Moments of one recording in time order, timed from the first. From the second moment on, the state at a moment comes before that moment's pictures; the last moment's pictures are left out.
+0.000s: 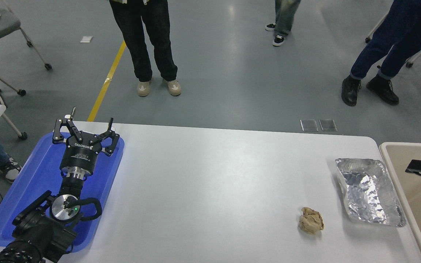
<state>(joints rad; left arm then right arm) -0.53 0.15 -1.09 -0.45 -0.07 -0.78 -0.37 1.26 -1.06 -0.60 1.13 -0.67 0.18 0.00</state>
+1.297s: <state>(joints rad) -0.53 0.15 -1.09 -0.44 -0.08 -0.78 -0.37 2.46 -0.05 -1.38 1.60 -0.01 0.69 0.08</state>
